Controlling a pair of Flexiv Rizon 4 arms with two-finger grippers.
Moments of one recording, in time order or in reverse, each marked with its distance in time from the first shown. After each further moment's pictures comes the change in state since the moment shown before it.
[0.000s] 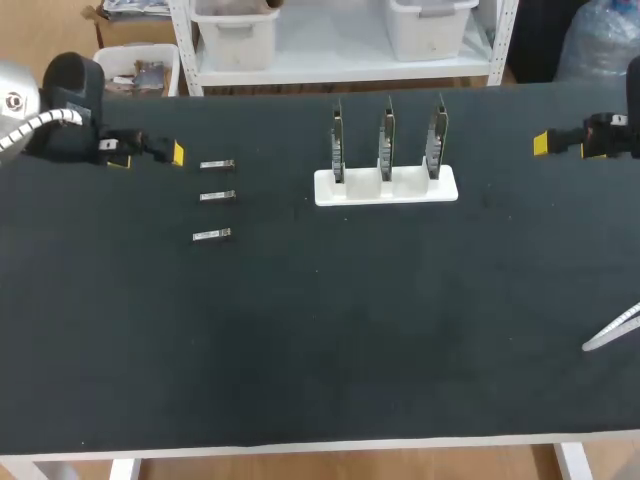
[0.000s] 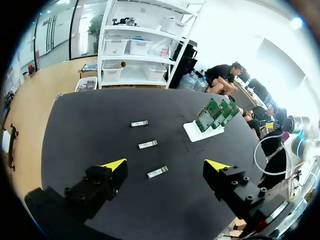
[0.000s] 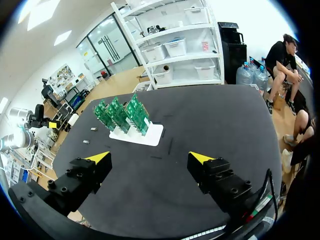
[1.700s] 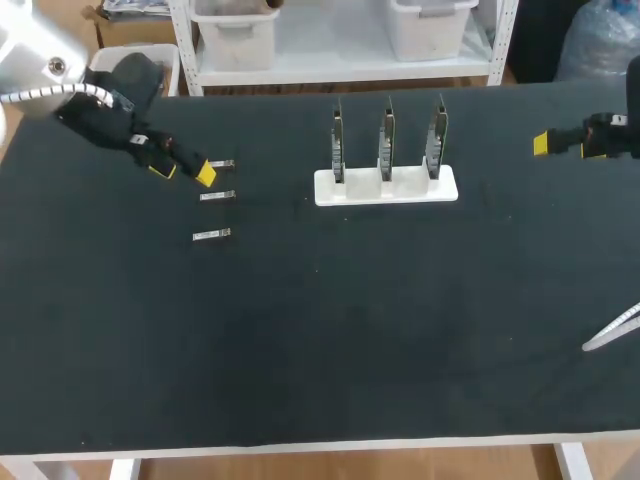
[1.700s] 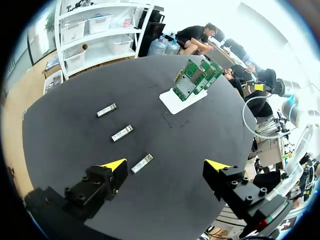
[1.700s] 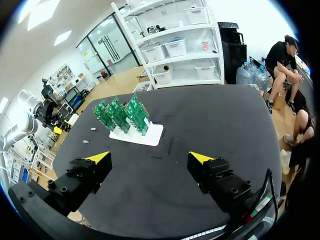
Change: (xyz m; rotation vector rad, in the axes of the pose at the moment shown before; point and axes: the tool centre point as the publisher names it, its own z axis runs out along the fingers) left arm 0.013 -0.021 0.041 0.189 0.314 0.221; right arm 0.000 0.000 0.000 0.000 0.000 0.000
